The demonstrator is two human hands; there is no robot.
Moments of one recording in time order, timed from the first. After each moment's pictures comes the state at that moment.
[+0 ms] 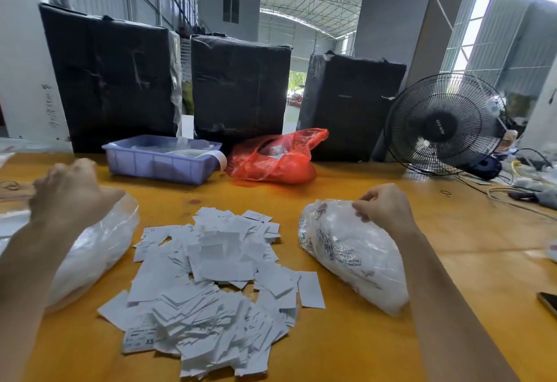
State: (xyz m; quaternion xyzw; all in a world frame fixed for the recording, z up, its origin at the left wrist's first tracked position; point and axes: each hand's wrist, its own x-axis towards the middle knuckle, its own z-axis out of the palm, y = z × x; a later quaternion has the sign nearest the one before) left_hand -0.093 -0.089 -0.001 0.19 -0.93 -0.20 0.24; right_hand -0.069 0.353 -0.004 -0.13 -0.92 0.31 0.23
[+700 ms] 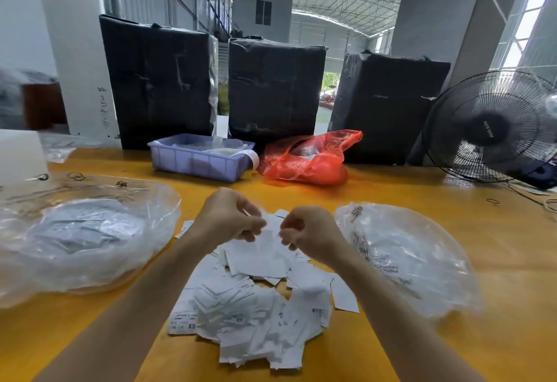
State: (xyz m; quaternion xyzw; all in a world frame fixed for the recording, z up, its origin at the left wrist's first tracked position) left_hand -0.046 0.034 -0.007 -0.03 -0.85 -0.53 0.03; right_hand -0.052 0.202 -0.029 0.15 -0.91 0.36 0.10
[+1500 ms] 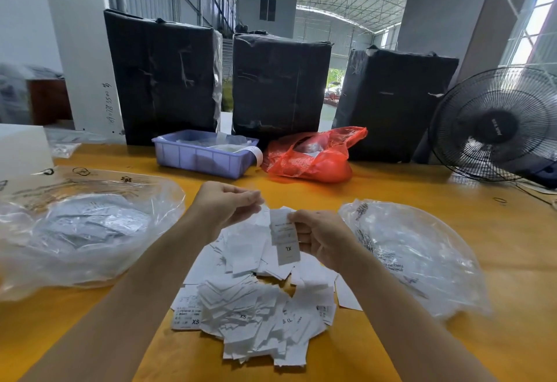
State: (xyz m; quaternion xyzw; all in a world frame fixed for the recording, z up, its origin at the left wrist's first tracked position) left_hand -0.056 0.024 -0.004 0.03 -0.67 -0.74 0.01; right_hand -0.061 0.200 -0.036 -0.01 -0.68 0.73 -0.09
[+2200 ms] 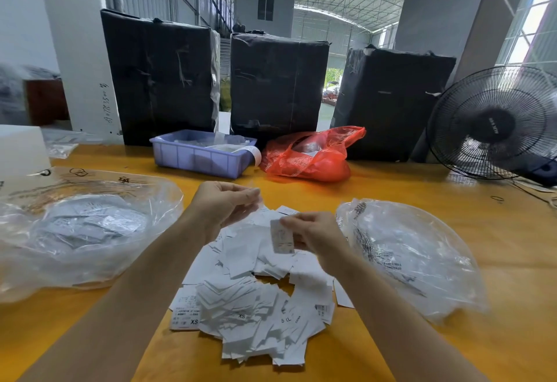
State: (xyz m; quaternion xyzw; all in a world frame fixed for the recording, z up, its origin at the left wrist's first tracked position) left_hand -0.053 0.026 -0.002 0.04 -0.64 -0.77 -0.01; right_hand -0.062 0.201 -0.050 0.02 -0.74 0.67 -0.02
